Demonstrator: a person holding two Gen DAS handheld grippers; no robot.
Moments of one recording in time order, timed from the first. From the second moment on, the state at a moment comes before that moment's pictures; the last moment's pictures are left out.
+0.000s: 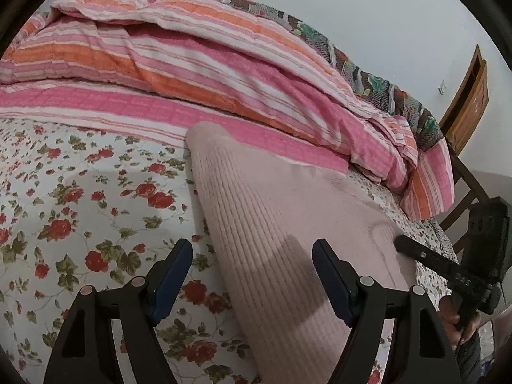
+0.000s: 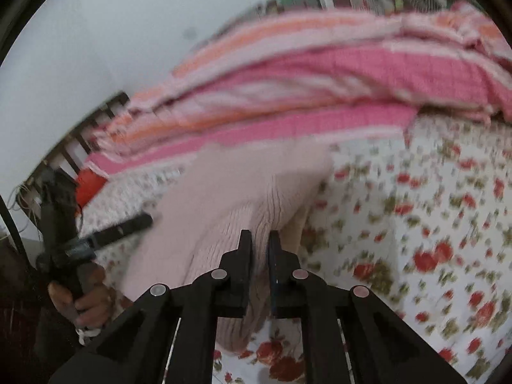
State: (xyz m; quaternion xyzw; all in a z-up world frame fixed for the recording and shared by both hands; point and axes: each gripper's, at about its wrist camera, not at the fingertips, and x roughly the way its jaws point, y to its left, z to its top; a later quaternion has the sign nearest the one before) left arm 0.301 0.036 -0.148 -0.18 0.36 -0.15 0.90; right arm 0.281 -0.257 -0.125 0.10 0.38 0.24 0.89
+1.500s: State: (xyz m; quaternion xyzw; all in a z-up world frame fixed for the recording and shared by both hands) left arm 0.235 0.010 -0.155 -0.17 0.40 -0.19 0.88; right arm 0.241 -0.239 -0.142 0.17 0.43 0.25 0.85
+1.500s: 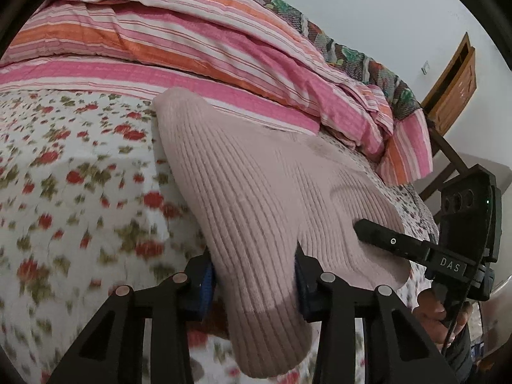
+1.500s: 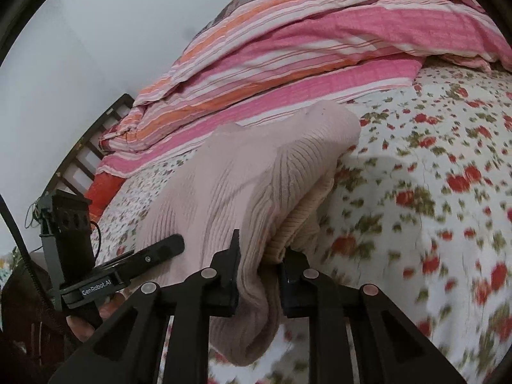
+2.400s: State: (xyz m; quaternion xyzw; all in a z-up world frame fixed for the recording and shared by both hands) left arm 0.286 0.003 -0.154 -0.07 0.37 -0.09 0.92; right arm 0.301 -0.229 -0.153 0.07 0.41 0.14 0.90
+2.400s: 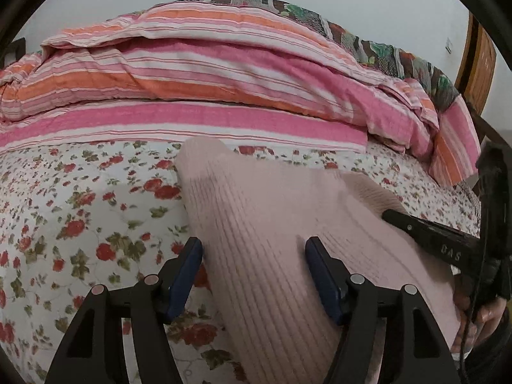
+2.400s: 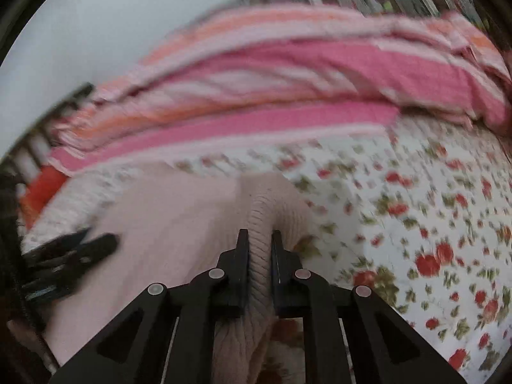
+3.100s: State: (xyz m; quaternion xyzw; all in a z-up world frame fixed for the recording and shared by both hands) left arm 0.257 0.010 -0.153 -0.06 0.36 -0.11 0.92; right arm 0.258 -0.225 -0.149 0.08 0.41 0.14 0.90
